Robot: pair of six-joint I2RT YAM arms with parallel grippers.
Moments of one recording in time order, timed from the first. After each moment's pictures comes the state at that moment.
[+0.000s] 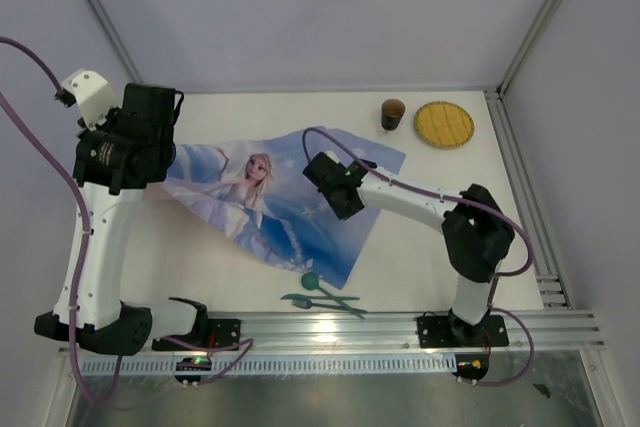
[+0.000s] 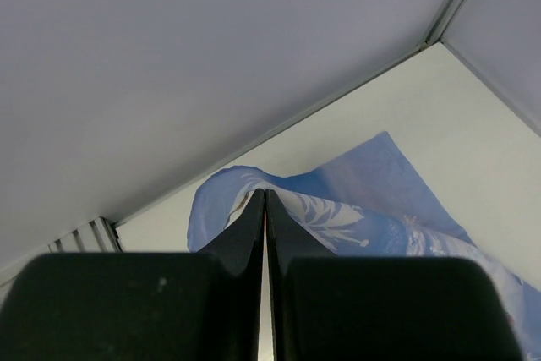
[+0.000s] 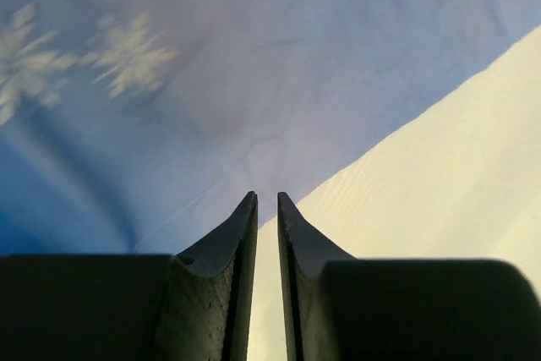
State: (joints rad) left arm -0.26 1.29 1.85 -1.36 -1.15 -0.74; right arm 0.87 1.81 1.38 -0.81 0.37 0.24
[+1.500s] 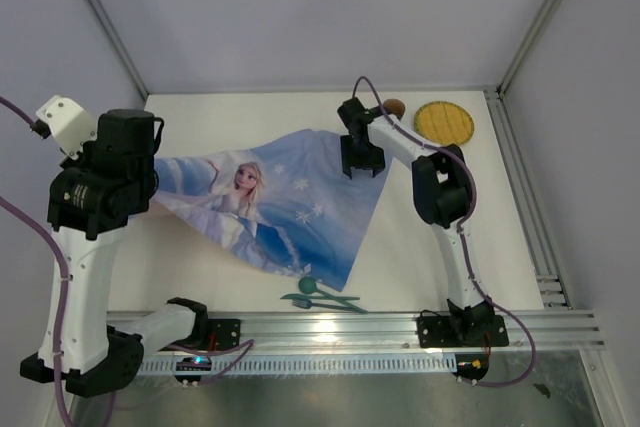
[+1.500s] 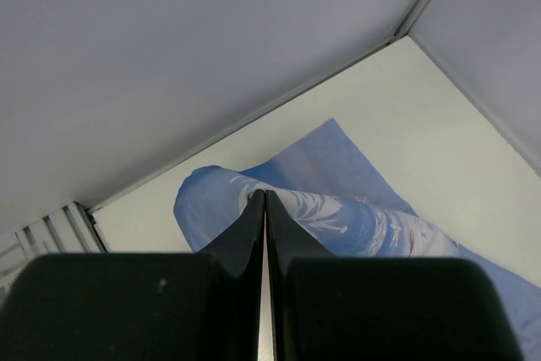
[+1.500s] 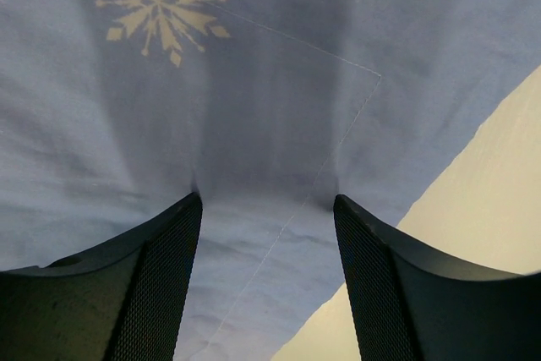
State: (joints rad) left arm -0.26 1.12 1.76 -1.36 -1.08 -0.78; right arm 0.47 2.32 1.94 -0.95 0.18 0.40
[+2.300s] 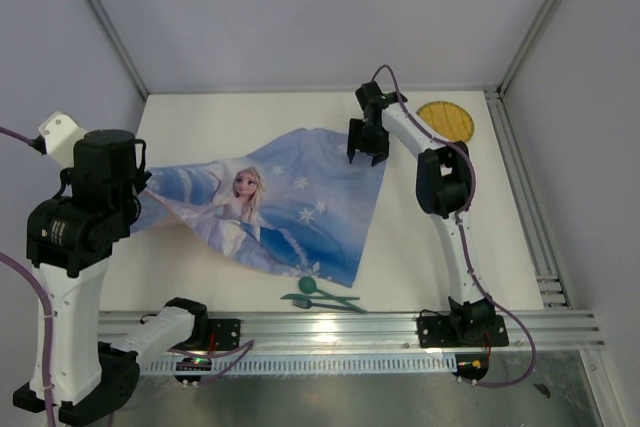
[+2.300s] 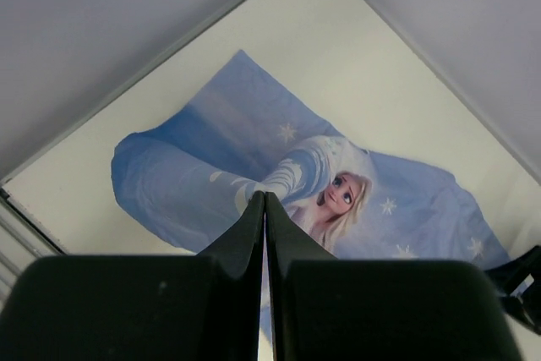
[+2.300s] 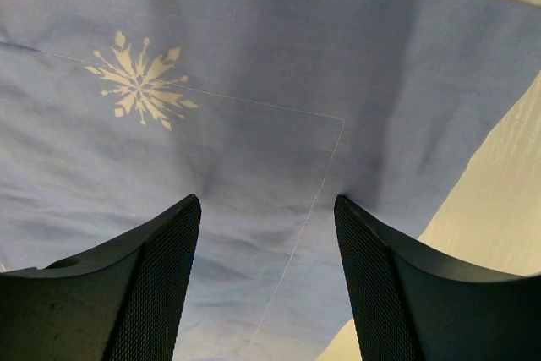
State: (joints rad) left arm -0.26 1.01 1.75 -1.36 -0.78 -0.78; right arm 0.36 2.45 2.17 -1.00 -0.03 0.44
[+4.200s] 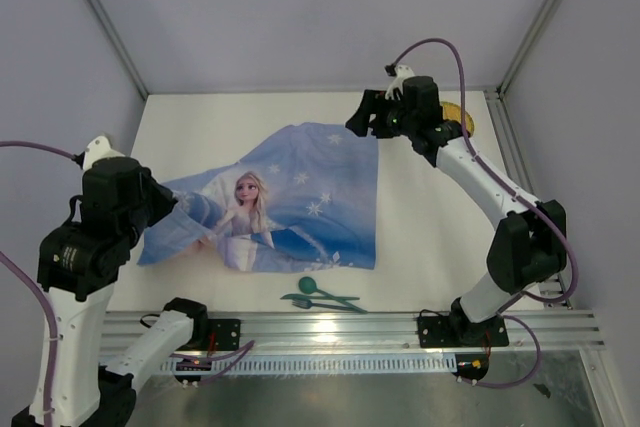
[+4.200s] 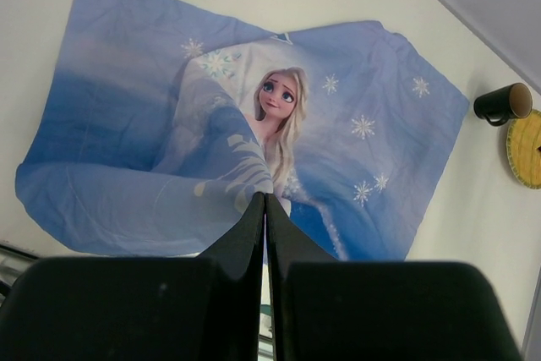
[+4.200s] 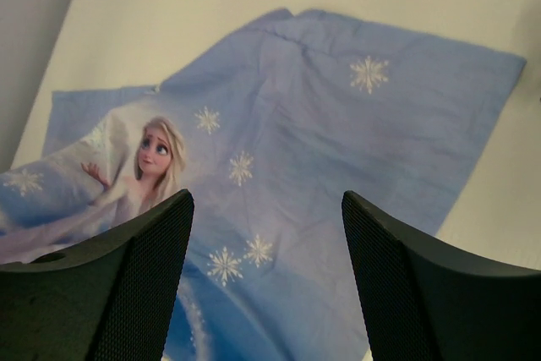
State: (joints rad) left arm -0.26 0.85 1.50 -1.27 -0.37 -0.73; right arm 0.34 1.61 1.38 -0.20 -0.29 0.37
